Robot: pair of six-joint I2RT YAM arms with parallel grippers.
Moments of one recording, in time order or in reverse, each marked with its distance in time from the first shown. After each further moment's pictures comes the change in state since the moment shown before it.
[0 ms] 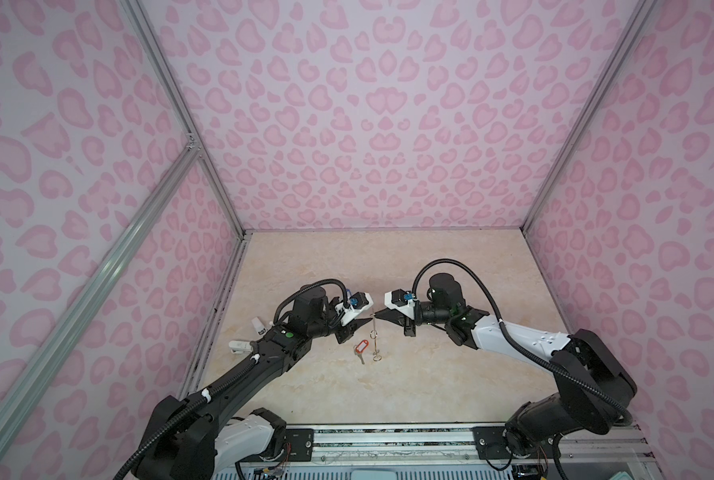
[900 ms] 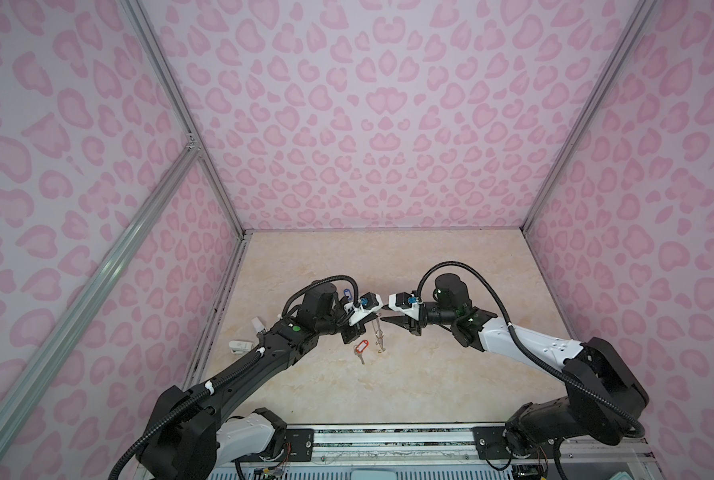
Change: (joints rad) left arm -0.058 0.057 0.127 -0.140 -0.026 0.012; right arm -0.026 -0.086 -0.031 -0.075 0.097 -0.114
